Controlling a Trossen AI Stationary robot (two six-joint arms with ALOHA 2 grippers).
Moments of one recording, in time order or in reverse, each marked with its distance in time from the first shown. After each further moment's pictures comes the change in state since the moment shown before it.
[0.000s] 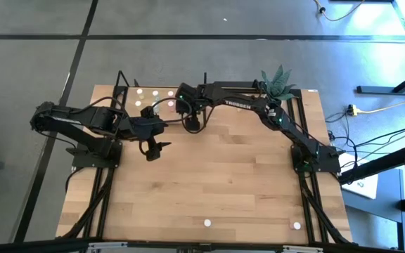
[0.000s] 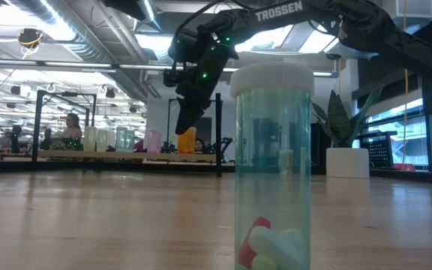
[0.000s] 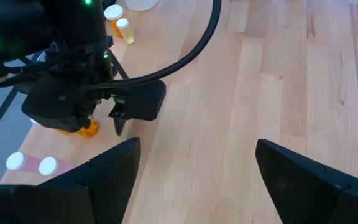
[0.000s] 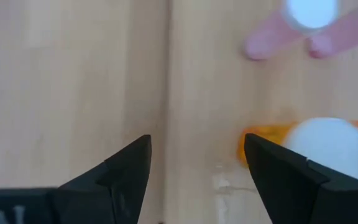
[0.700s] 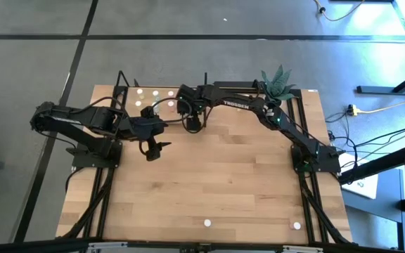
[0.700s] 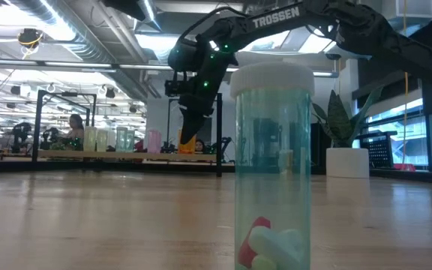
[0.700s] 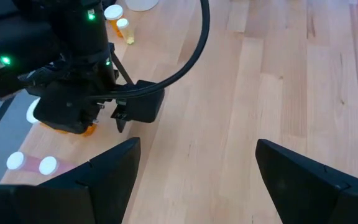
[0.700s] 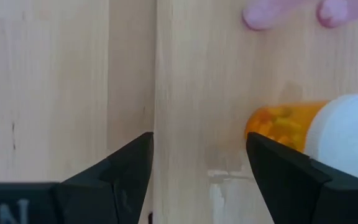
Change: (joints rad) left arm 0.000 0.000 0.000 0.000 0.000 0.001; right arm -0.014 0.027 -0.004 -0.023 0.033 0.000
